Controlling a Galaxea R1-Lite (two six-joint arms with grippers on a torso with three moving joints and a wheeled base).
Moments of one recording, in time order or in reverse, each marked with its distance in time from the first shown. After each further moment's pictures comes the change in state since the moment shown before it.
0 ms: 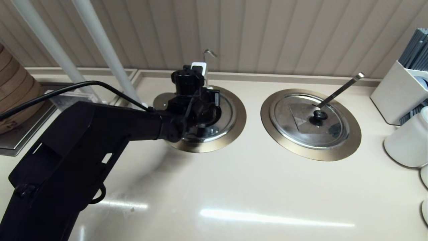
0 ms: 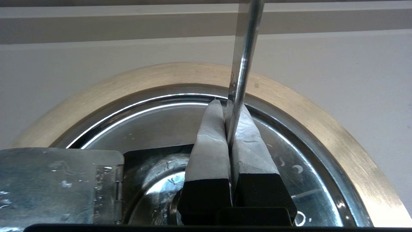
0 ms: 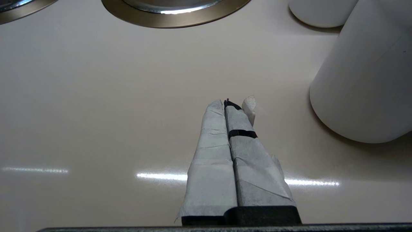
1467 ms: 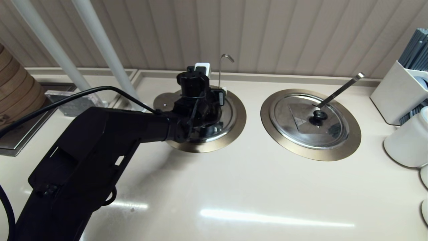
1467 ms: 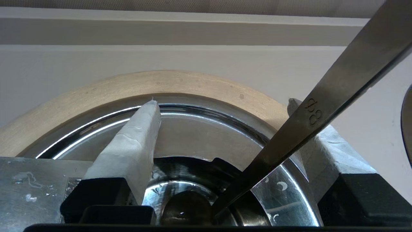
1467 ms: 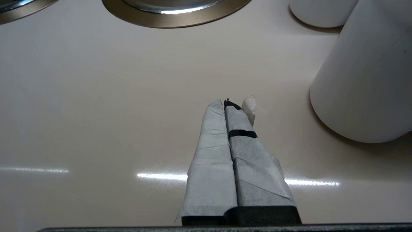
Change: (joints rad) left arm -0.011 0.059 -0.084 -0.007 0.009 -0.026; right arm 0.000 0.000 0.000 0.000 0.000 0.000
